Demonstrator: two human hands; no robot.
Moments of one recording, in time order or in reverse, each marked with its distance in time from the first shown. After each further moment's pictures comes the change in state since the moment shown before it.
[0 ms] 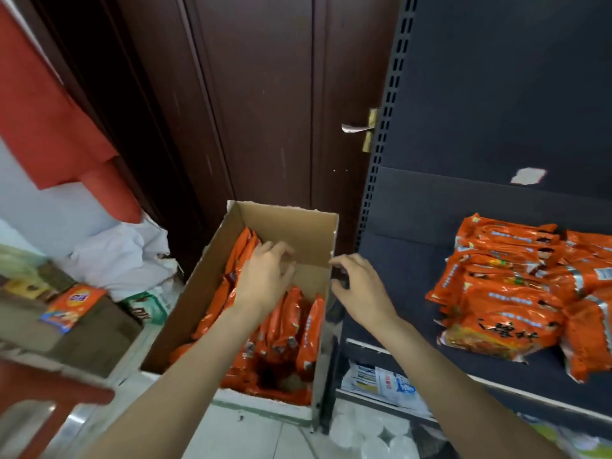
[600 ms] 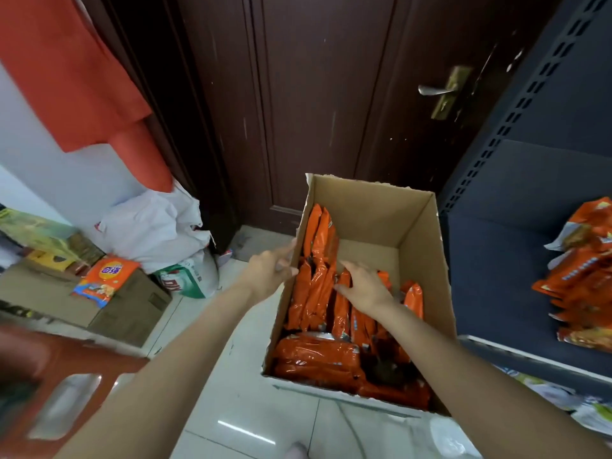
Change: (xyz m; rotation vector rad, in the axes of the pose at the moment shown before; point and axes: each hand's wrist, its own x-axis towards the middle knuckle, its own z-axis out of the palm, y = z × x) left_hand 0.015 -0.197 -0.072 -0.124 -0.507 -0.223; right_hand 0.076 -0.083 0.176 -0.086 -0.354 0.267
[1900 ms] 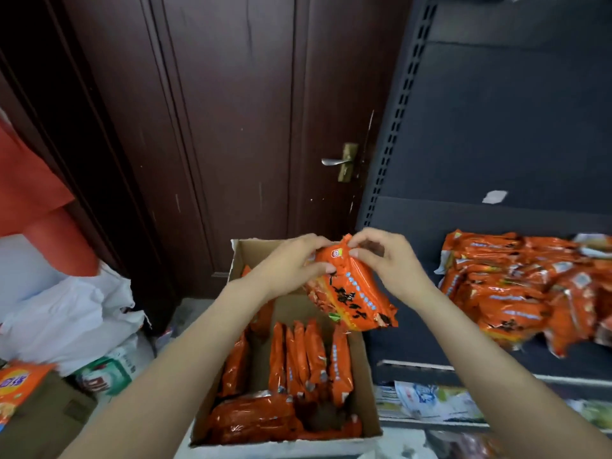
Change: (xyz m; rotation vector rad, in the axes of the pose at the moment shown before) left_hand 0.004 0.182 -0.013 0.064 0.006 0.749; right_hand -0.121 0.015 -0.189 0.368 0.545 -0.330
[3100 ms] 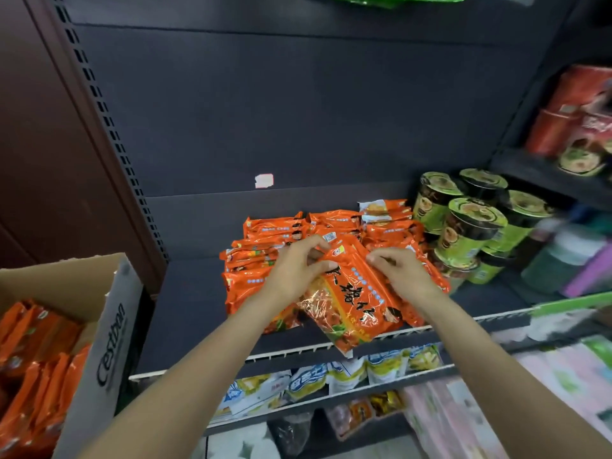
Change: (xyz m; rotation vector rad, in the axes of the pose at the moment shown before) left_hand 0.196 0.300 0.315 -0.325 0.048 0.014; right_hand -0.191 0.234 -0.365 0.033 0.238 0.456
